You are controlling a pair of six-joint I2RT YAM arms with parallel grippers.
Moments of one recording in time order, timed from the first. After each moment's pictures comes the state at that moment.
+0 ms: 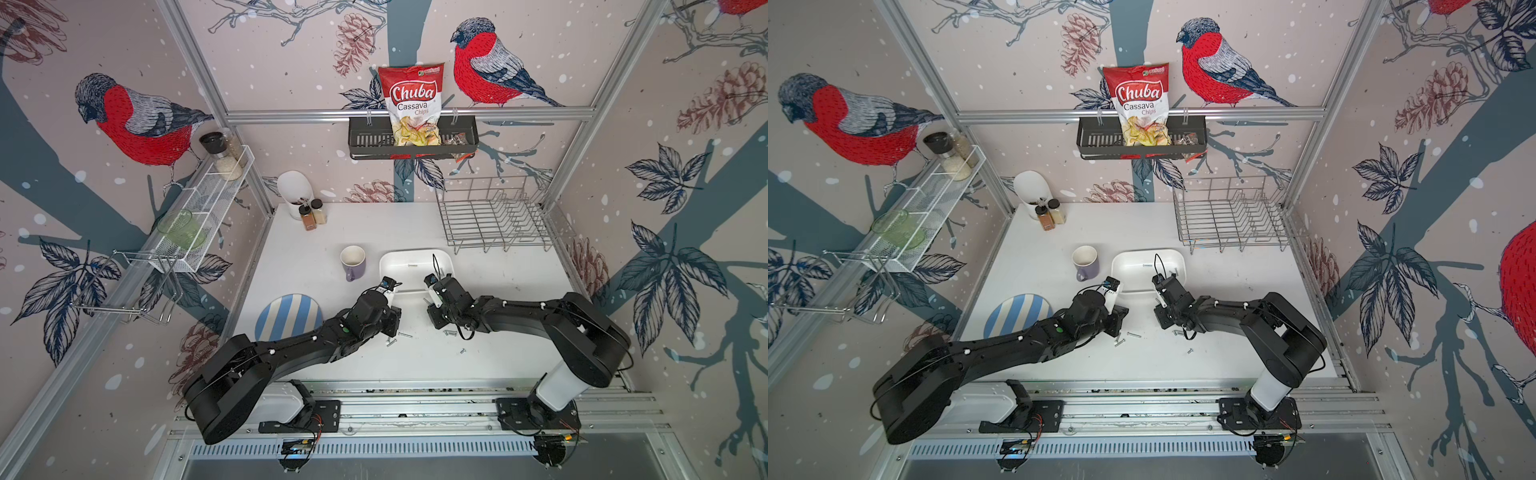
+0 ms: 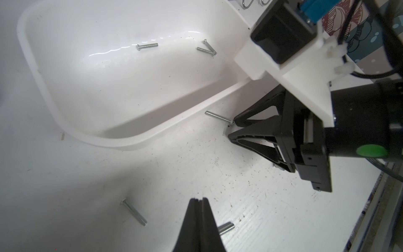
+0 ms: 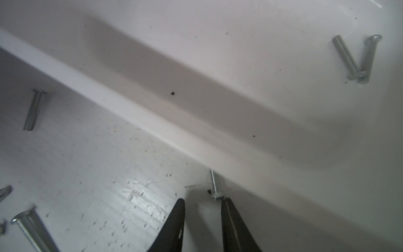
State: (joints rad) left arm -0.81 1.31 0.52 0.15 0.00 -0.35; right arm 0.81 1.63 0.73 -0.06 0.03 0.16
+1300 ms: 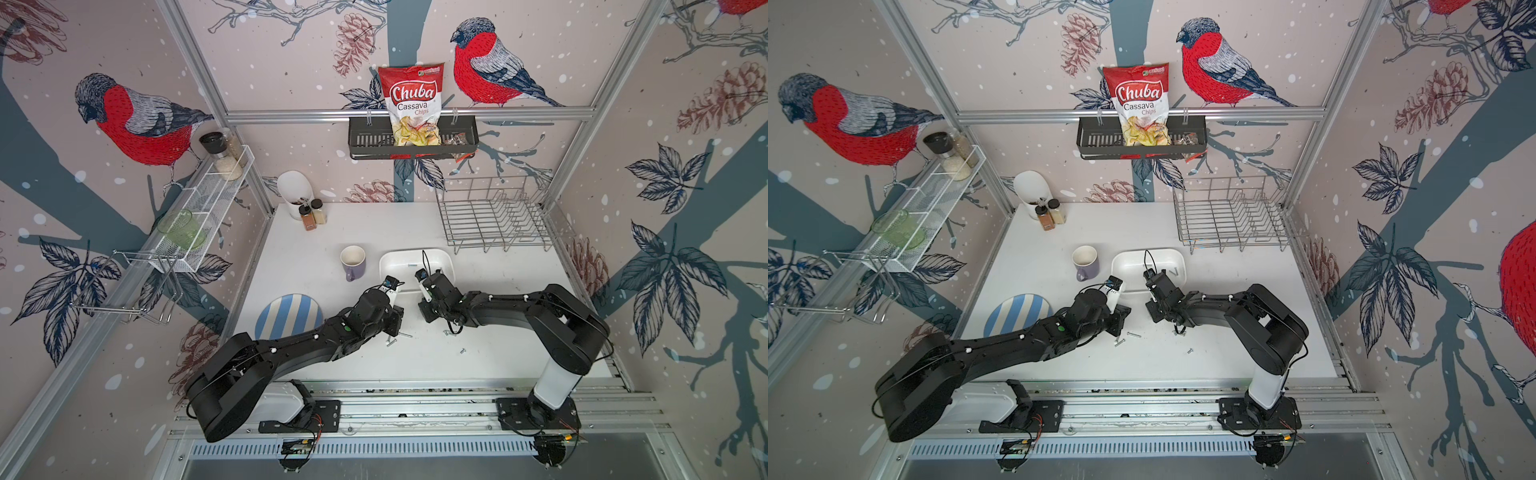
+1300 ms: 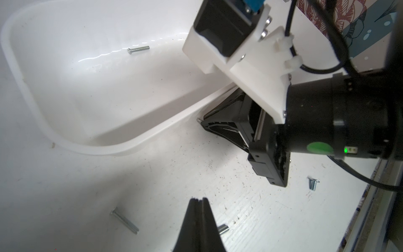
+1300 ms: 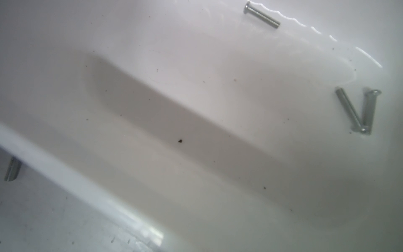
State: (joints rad) left arm -0.82 1.32 0.53 0.14 0.01 -0.34; right arm 0.83 1.76 0.84 -0.01 0.13 0.13
